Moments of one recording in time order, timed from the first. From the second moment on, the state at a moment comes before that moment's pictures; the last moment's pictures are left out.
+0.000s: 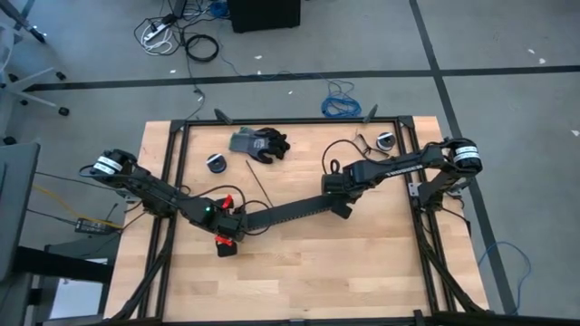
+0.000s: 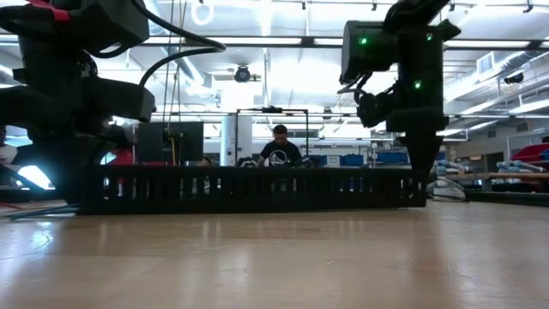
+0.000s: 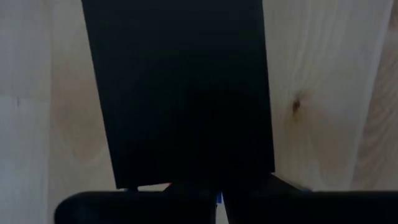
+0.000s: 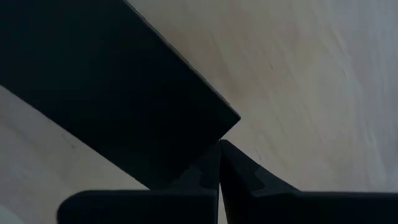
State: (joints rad) left arm -0.36 1.48 0.70 -0.53 -0.14 -0.48; right arm 0.00 1.63 1.01 -0.88 0.17 0.52
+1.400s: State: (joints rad) left arm -0.36 1.33 0.71 -0.70 -0.26 -0.56; right arm 0.06 1.41 0.97 -0.39 -0.04 -0.03
